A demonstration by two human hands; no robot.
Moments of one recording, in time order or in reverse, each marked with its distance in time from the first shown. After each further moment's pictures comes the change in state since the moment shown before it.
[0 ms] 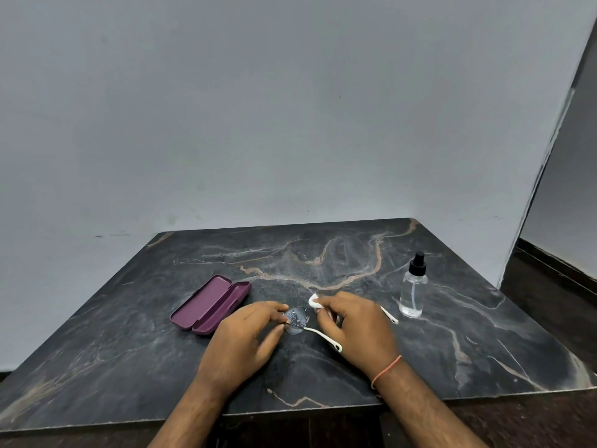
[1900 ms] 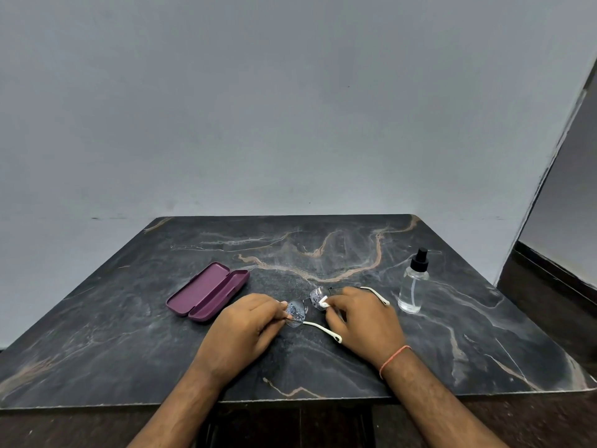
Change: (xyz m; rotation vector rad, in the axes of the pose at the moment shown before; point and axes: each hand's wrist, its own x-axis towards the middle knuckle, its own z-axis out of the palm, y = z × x) left_hand 0.000 -0.010 0.008 0.084 -0.042 0.123; right_hand 0.005 0.015 -0.011 -0.365 -0.304 0.069
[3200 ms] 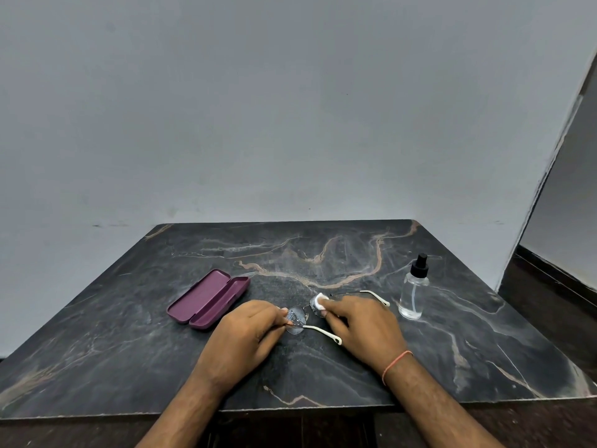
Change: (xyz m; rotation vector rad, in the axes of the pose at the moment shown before) left_hand 0.002 0.006 -0.004 -0.017 0.018 -0.016; right_hand 0.002 0.003 0.000 0.019 -0.012 -0.021
